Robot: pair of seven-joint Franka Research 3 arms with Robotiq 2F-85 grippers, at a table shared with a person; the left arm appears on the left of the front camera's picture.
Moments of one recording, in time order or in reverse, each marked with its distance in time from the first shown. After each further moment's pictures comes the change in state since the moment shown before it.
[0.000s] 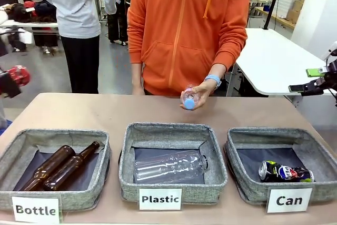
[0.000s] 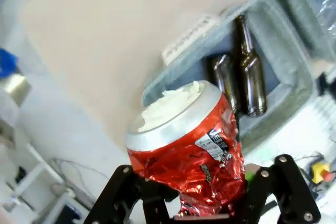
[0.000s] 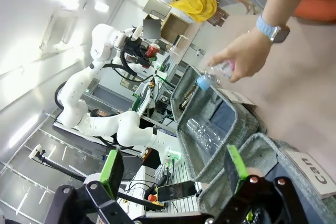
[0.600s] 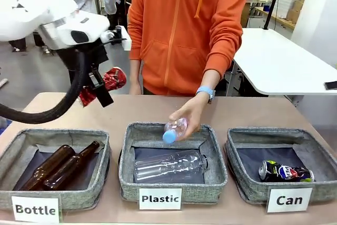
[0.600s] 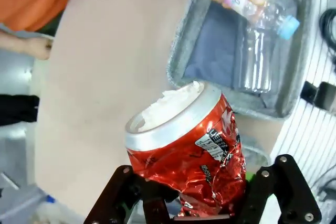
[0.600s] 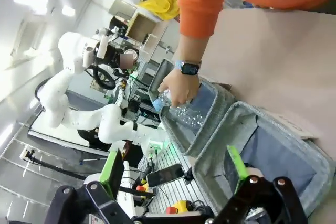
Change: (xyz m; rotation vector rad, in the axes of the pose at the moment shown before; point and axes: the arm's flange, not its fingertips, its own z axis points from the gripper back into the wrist) left arm 0.110 -0.180 -0.047 -0.005 -0.125 -0.562; right arm -0.019 0.059 0.065 -0.184 0.008 -0.018
